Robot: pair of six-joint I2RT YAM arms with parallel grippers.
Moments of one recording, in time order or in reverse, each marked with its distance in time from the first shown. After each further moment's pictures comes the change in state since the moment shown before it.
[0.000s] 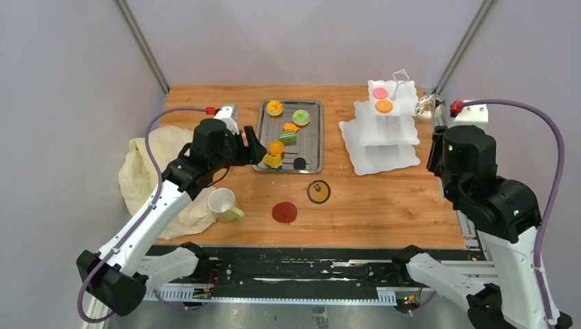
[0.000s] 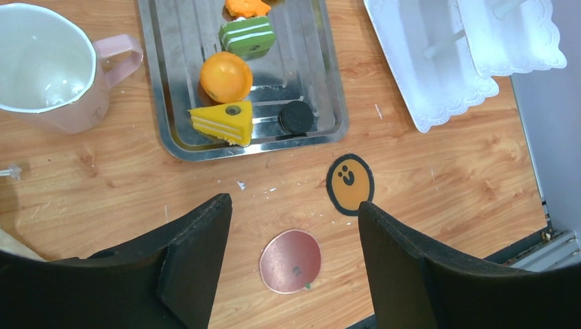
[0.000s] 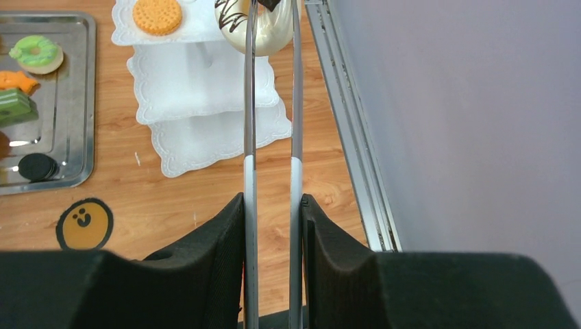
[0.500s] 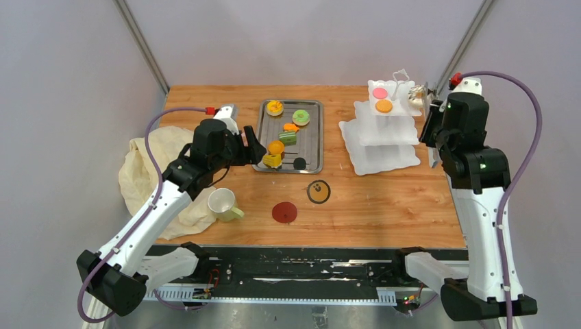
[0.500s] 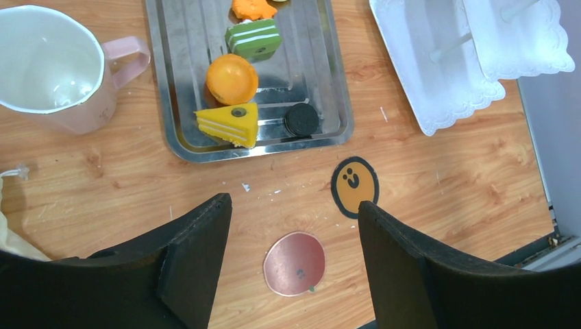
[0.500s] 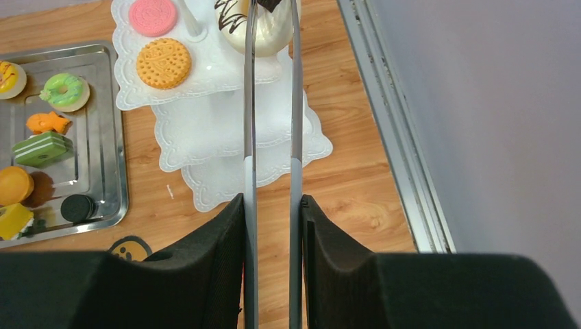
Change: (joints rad) left arm 0.000 -0.001 -0.005 0.007 -0.019 0.004; right arm -0.386 0.143 -0.056 0.249 -0.354 -0.035
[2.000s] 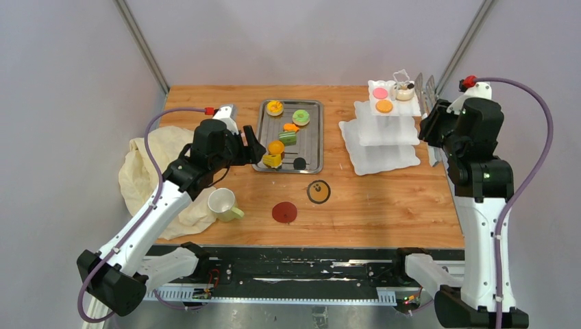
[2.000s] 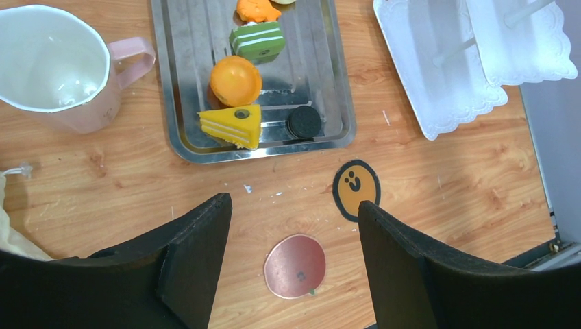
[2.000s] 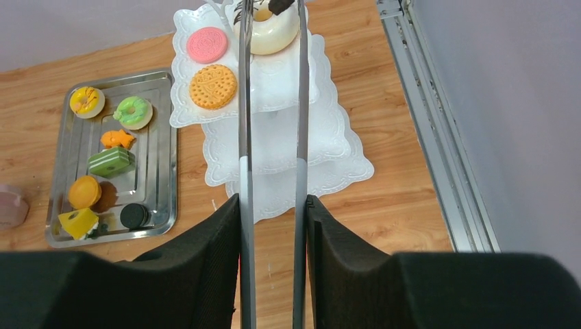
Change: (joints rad) left arm 0.000 0.001 -0.006 0.006 -0.018 -0.006; right arm -0.127 -0.031 -0.090 0.153 -0.258 0.031
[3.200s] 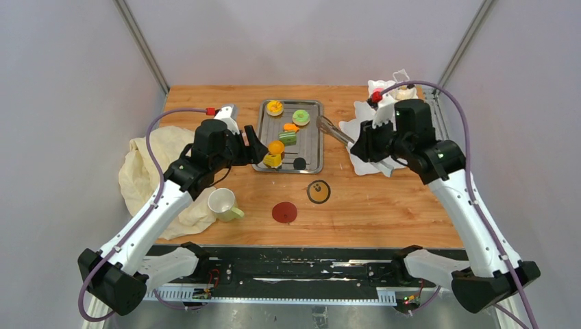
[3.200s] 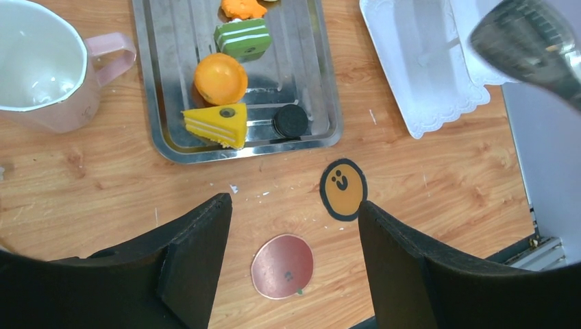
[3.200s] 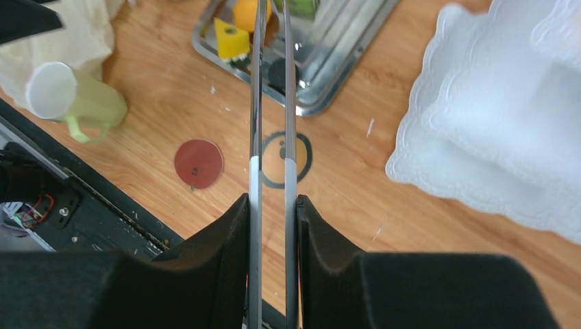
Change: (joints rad) left arm 0.000 0.005 -0.006 0.024 0.035 -0.032; right arm 0.388 0.094 -0.066 -0.030 -0.373 -0.124
